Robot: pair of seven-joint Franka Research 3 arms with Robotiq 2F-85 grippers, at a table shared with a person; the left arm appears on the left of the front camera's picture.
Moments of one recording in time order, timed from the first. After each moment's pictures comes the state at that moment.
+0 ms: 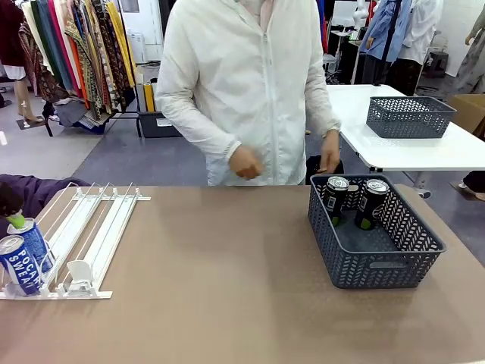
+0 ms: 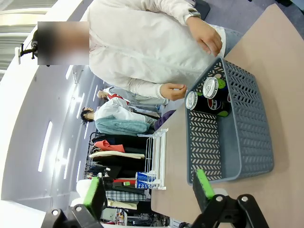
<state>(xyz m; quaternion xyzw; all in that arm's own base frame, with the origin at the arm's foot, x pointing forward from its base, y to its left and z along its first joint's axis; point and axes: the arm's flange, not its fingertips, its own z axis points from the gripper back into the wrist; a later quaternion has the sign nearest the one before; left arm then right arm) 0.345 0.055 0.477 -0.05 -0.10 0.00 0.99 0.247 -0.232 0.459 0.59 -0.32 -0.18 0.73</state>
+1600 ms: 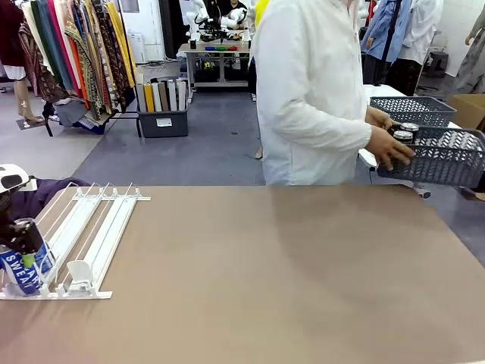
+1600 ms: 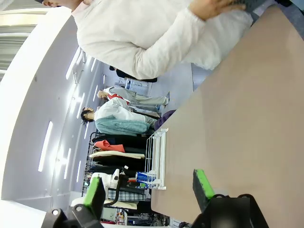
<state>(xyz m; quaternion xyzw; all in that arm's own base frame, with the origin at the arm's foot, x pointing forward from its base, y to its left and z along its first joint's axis) 0.377 0.055 0.387 -0.03 0.01 0.02 1.00 0.247 -0.232 0.459 0.59 -0.32 -0.18 0.73</state>
